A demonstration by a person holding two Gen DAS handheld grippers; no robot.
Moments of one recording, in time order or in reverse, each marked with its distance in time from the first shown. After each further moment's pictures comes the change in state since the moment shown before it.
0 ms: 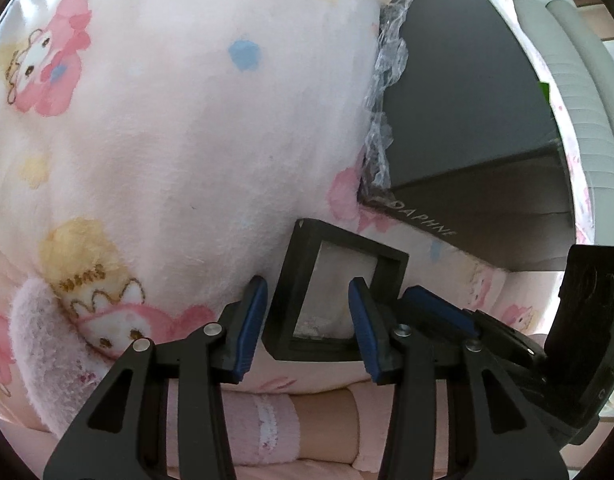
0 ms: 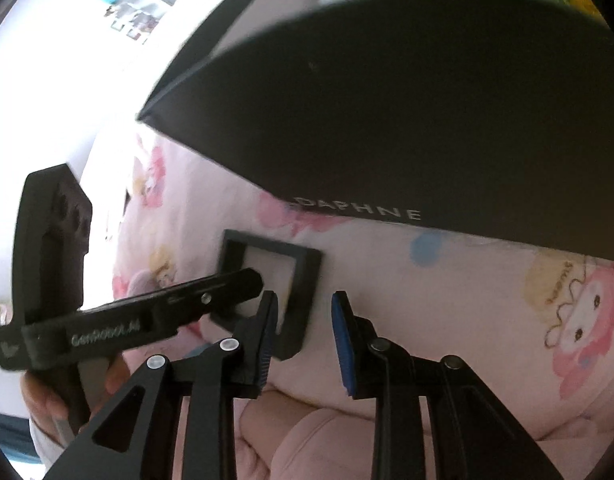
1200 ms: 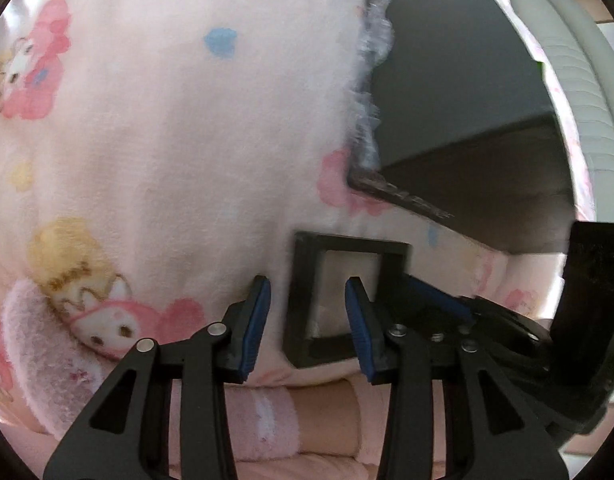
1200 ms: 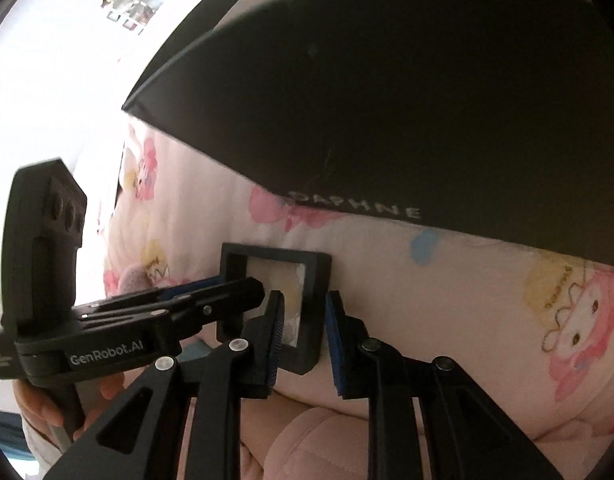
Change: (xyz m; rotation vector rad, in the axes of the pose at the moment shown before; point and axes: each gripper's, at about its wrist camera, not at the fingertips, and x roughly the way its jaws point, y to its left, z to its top) left arm 0.009 0.001 0.000 0.050 0.032 -0.047; right arm 0.001 0.005 -0.016 -0.026 0.027 0.005
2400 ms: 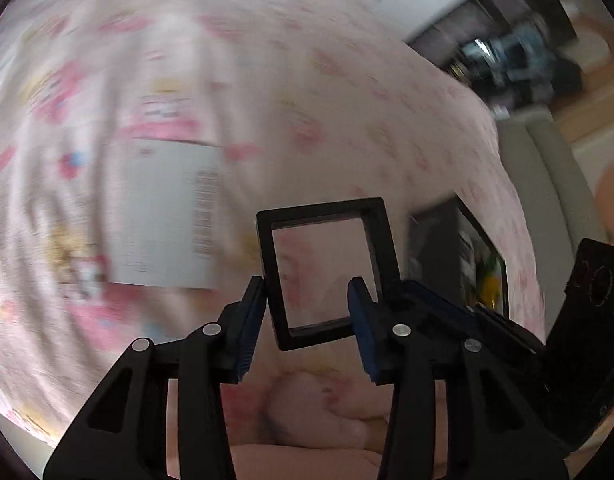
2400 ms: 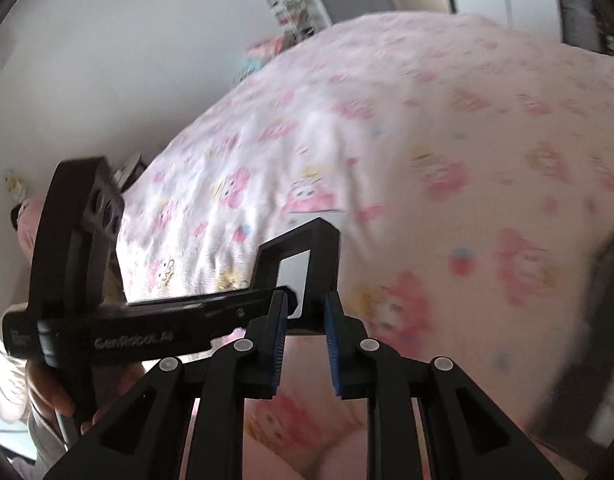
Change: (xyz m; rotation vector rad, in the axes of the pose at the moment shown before) left arm -0.195 0.127 0.027 -0.102 -0.418 -0.038; right arm -0.008 0.263 0.050 -0.478 -0.211 0.063
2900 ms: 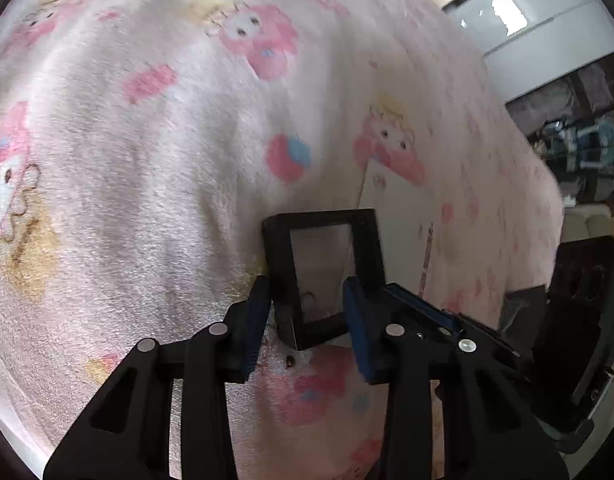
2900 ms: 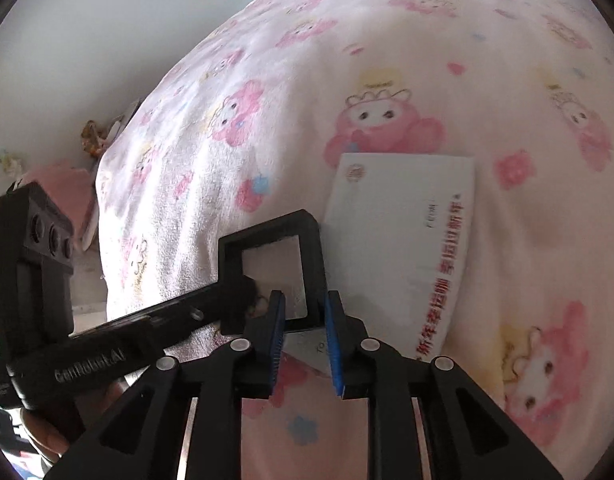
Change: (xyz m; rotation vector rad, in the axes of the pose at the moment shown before) left arm -0.005 0.203 0.011 -0.335 -0.079 0.164; right arm 0.188 0.049 0.021 -0.025 0.283 0.089
